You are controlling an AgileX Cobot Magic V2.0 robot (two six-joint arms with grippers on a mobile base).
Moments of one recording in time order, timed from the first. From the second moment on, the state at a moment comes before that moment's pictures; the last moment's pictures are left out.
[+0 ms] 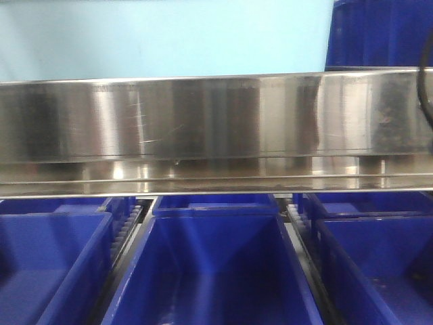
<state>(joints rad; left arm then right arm) -0.47 1.46 -1.57 0.32 0.90 -0.43 0.69 1.54 -1.73 -0.48 1.07 0.73</state>
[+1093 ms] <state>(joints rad) -0.40 1.58 -1.75 0.10 1.23 -0.36 0.59 1.59 -1.81 -0.11 1.23 0.46</state>
